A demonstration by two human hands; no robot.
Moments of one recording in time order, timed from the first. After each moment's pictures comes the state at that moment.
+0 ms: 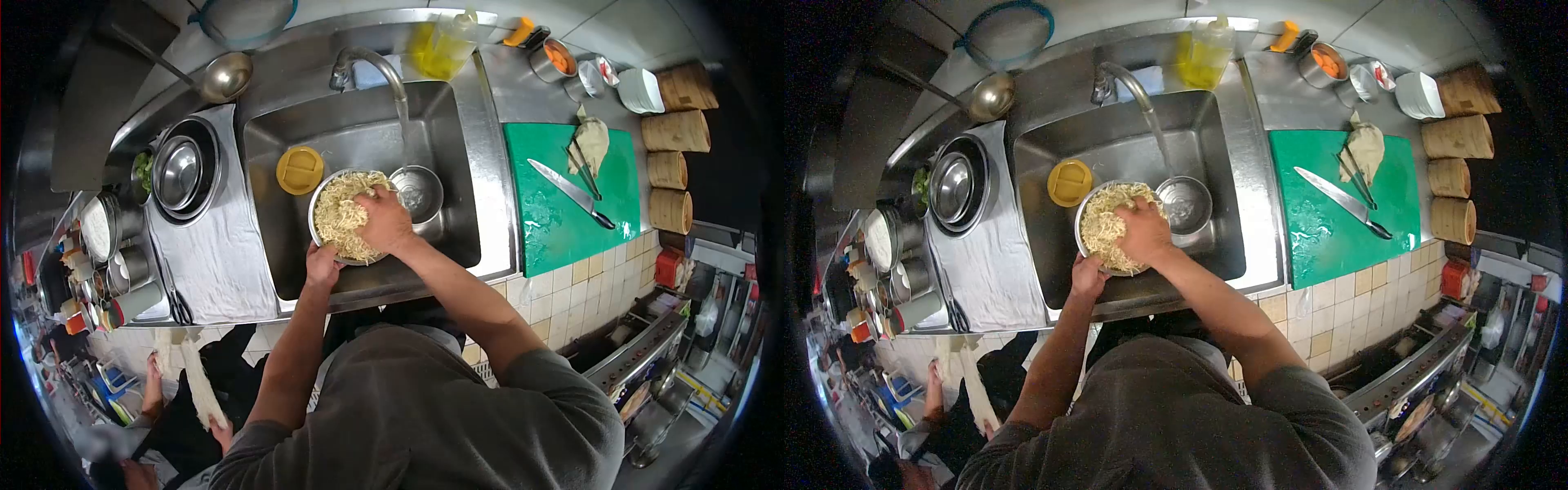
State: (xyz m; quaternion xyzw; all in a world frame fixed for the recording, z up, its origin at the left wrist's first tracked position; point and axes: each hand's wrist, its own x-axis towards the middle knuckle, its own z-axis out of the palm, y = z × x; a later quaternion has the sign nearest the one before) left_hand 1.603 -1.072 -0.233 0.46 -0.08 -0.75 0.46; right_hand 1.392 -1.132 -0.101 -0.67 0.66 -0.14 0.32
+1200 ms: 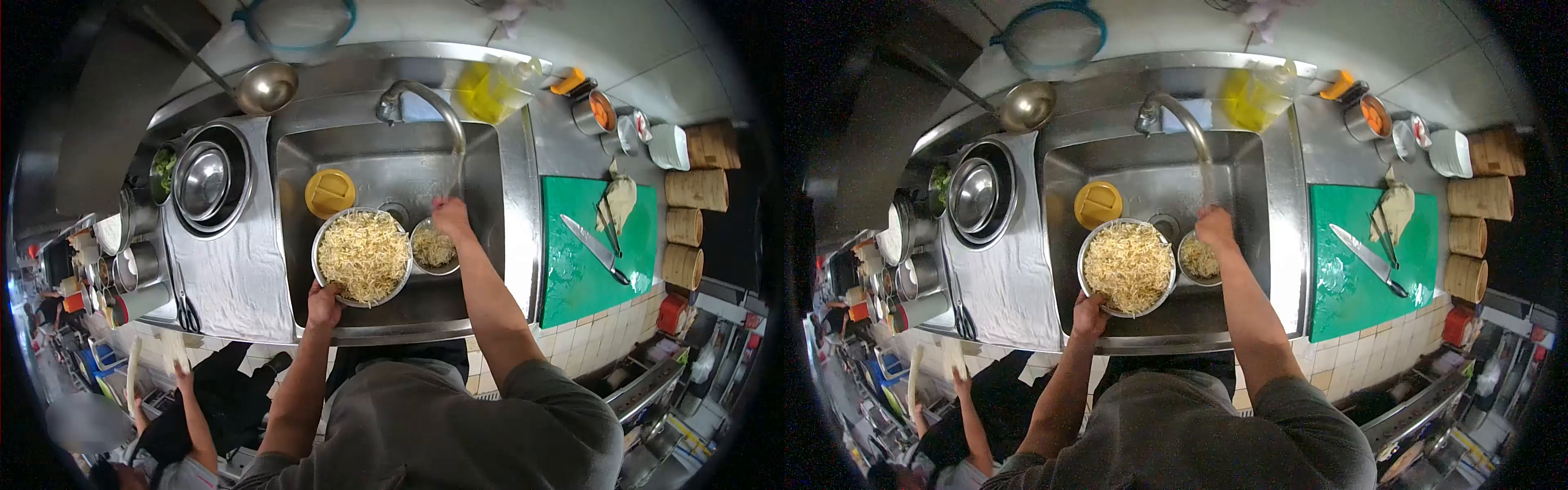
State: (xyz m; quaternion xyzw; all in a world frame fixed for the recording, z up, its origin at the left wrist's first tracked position) left_hand 1.641 -1.066 -0.210 0.52 -0.04 -0.71 0.48; right_hand 1.300 -1.228 -0.249 -0.54 0.77 -0.09 0.34
